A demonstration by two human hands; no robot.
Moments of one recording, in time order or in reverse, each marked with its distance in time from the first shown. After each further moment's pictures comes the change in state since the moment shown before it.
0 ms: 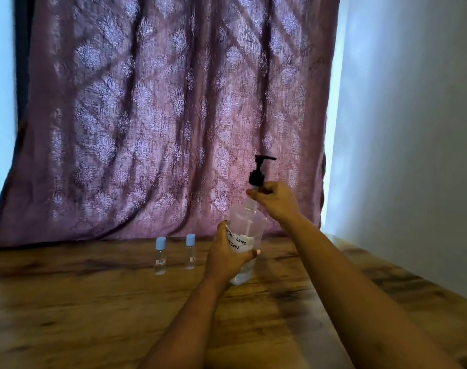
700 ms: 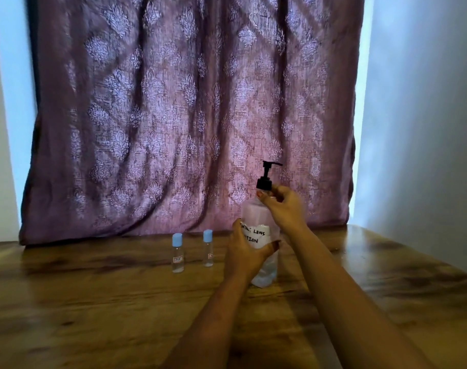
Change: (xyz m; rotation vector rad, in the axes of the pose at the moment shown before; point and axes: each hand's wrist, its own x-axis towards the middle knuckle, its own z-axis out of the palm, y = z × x) left_hand 0.006 -0.008 0.008 0.024 0.052 -0.089; right_hand 0.007 0.046 0.050 0.212 0.115 0.051
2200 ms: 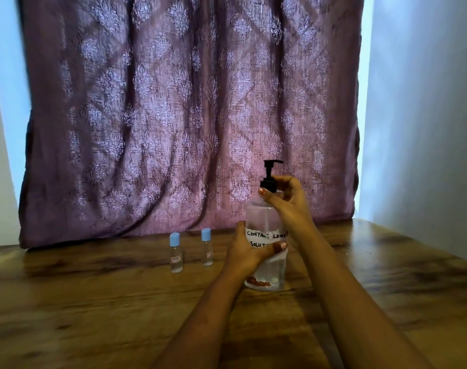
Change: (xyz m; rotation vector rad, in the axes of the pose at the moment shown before) left_hand 0.014 -0.021 0.007 -0.301 -0.213 -0.099; right_hand -0.011 0.001 -0.015 0.429 -0.096 -0.066
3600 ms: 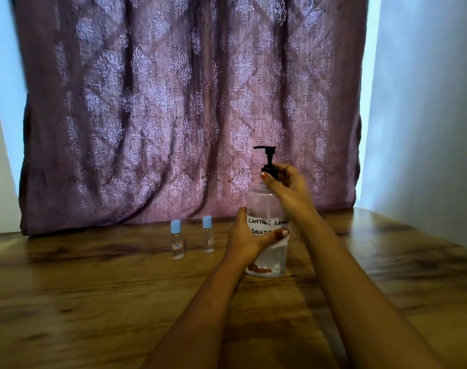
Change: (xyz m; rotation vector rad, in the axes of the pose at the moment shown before) left_hand -0.011 0.014 -0.001 0.084 0.024 0.034; right_hand 0.000 -0.002 0.001 -0.070 -0.020 0.063
